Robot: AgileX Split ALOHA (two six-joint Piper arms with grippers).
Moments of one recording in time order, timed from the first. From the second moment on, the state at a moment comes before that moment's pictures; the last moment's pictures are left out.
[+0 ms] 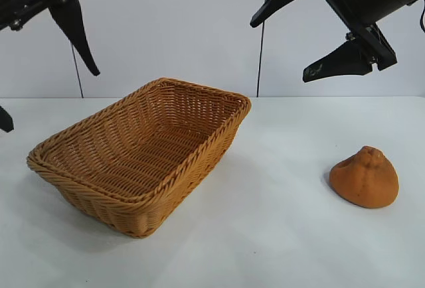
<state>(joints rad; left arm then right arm) -0.39 1.46 -1.05 -0.18 0.79 -0.93 0.21 1.63 -1.11 0.92 0.70 -0.33</state>
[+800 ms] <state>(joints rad) -0.41 1.76 -1.05 -0.13 0.72 -1.18 0.21 1.63 -1.11 0.92 0.70 -0.33</state>
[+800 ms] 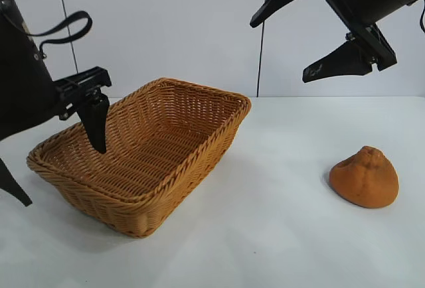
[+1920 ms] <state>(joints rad) -0.39 1.85 -1.00 -0.29 0.53 -1.11 0.21 1.63 -1.11 0.92 0.70 -0.33</state>
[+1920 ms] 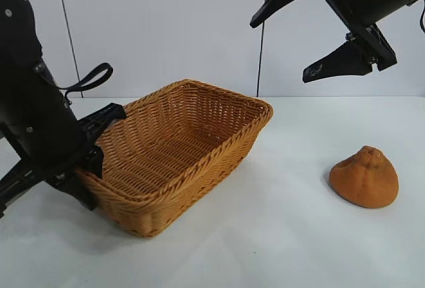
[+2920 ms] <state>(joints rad) -0.24 2.09 -1.60 -0.34 1.05 -0.26 0.21 1.63 -1.11 0.92 0.71 -0.33</state>
